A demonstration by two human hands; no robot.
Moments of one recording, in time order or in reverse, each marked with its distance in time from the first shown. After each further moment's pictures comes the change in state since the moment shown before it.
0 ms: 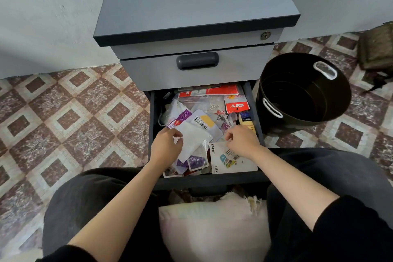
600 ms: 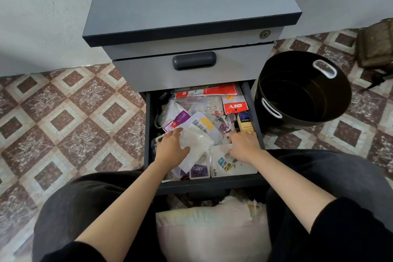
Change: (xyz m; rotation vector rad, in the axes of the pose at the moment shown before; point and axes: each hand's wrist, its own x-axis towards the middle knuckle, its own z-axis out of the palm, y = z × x) left_hand 0.014 0.002 0.020 0.147 -0.226 -0.007; right_hand 0.004 0.005 0.006 -0.337 -0.098 0.019
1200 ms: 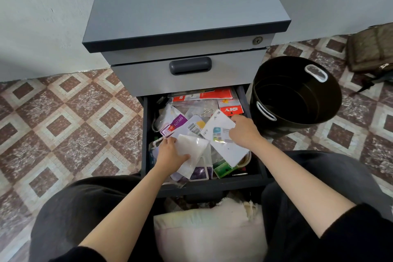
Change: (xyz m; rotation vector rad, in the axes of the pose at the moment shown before) left_hand -0.008 0.003 0.005 -0.117 -0.042 -0.119; right_hand -0.004 0.003 -0.047 0.624 0.096 0.128
